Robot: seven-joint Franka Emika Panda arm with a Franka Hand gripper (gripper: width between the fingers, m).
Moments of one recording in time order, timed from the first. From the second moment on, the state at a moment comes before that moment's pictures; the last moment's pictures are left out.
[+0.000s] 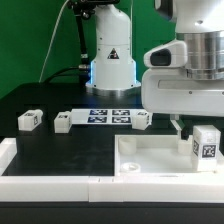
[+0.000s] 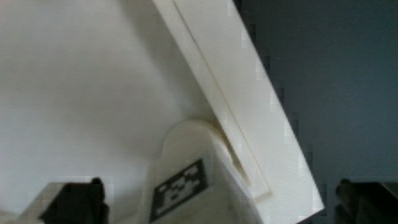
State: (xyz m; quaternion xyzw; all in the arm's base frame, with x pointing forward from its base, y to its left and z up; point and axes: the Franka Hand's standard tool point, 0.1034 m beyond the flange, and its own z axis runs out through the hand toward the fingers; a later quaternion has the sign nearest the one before) arm 0.627 0.129 0.072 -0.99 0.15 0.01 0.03
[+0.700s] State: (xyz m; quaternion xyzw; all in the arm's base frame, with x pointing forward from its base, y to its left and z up) arm 0.628 0.123 0.073 -1.00 -0.03 0.01 0.03
